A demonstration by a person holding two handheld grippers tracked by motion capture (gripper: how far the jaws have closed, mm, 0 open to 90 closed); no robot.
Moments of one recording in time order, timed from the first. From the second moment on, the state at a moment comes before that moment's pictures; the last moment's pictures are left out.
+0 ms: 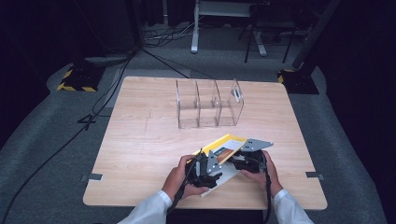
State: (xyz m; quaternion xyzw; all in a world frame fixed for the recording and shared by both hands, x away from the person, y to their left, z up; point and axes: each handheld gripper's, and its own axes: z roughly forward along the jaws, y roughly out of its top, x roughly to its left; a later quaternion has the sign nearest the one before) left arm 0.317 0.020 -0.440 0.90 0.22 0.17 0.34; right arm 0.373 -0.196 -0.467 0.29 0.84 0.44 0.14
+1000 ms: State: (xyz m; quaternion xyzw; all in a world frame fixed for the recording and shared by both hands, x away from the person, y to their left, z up) left arm 0.316 0.103 -0.437 0.90 0.18 0.17 0.36; right arm 0.397 -0.241 -0.469 0.26 0.83 0.48 0.13
